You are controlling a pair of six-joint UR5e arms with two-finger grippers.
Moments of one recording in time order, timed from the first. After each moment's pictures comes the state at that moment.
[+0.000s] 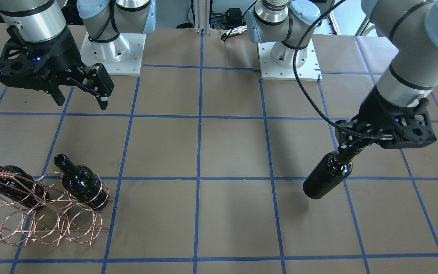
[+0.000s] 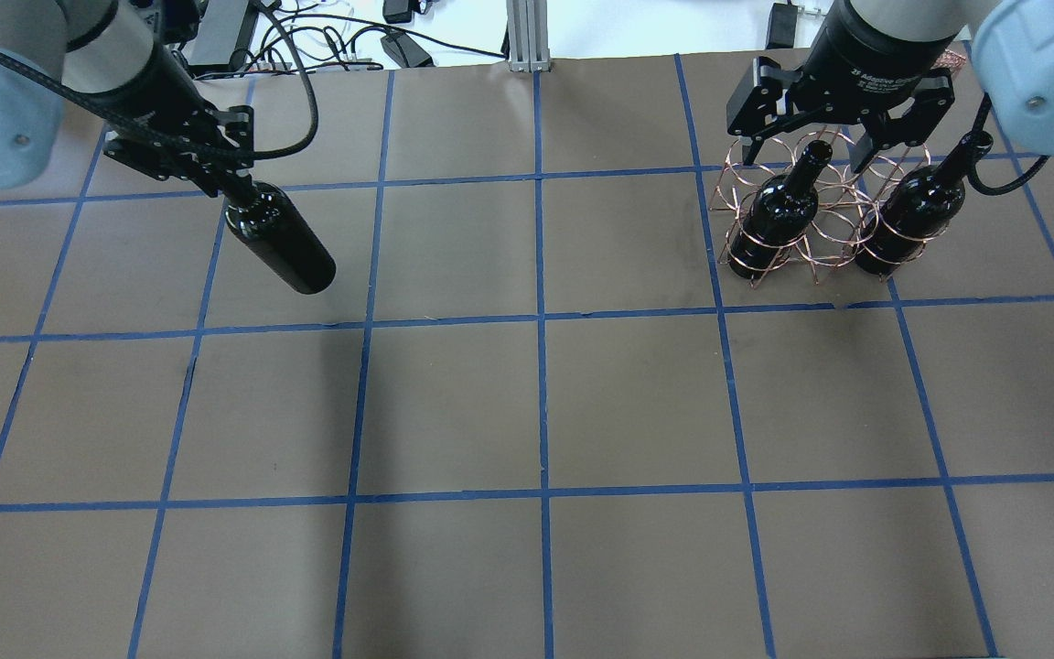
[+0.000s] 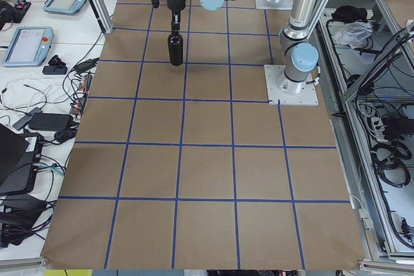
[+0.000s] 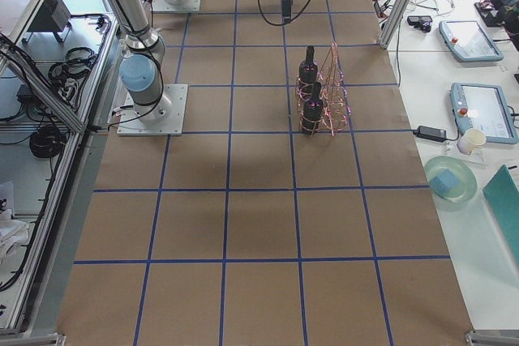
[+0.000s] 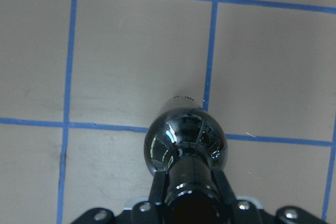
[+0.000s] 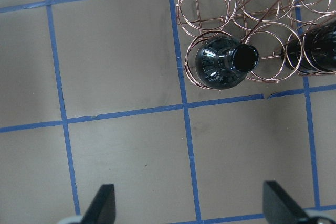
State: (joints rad) left arm -1.49 -1.66 -1.61 -1.36 1.55 -0.02; right arm 1.57 -1.56 1.54 -1.66 -1.55 0.12
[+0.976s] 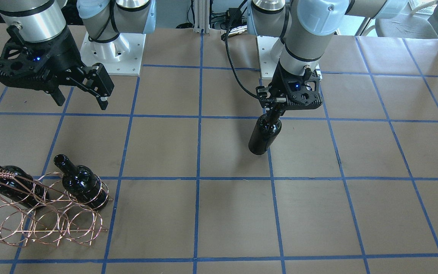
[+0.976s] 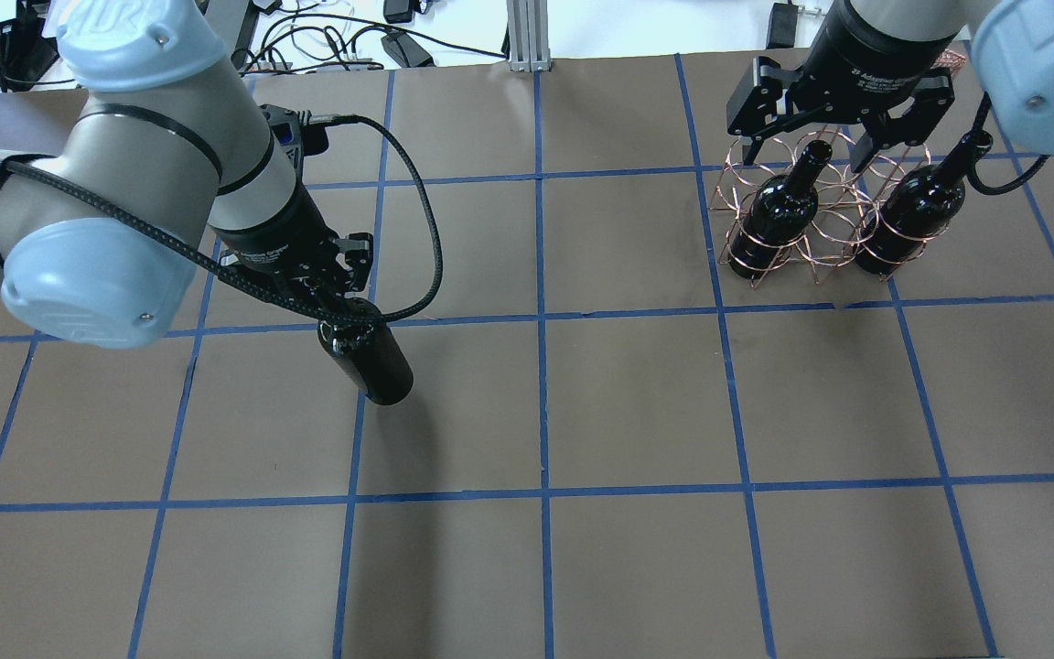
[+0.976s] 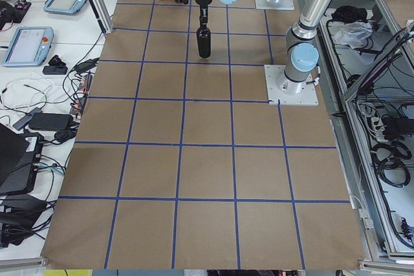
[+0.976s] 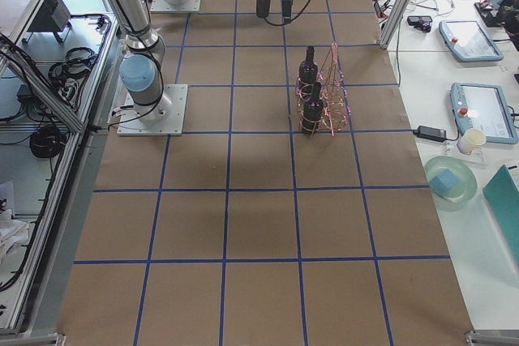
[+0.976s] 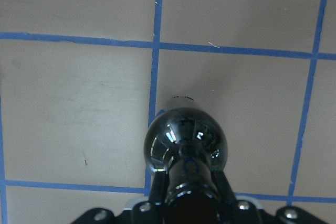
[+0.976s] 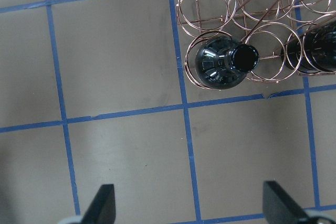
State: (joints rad) left arm -1.65 -1.55 -1.82 -1.38 1.56 -0.16; right arm 1.57 -1.56 1.54 -1.66 -1.55 0.12
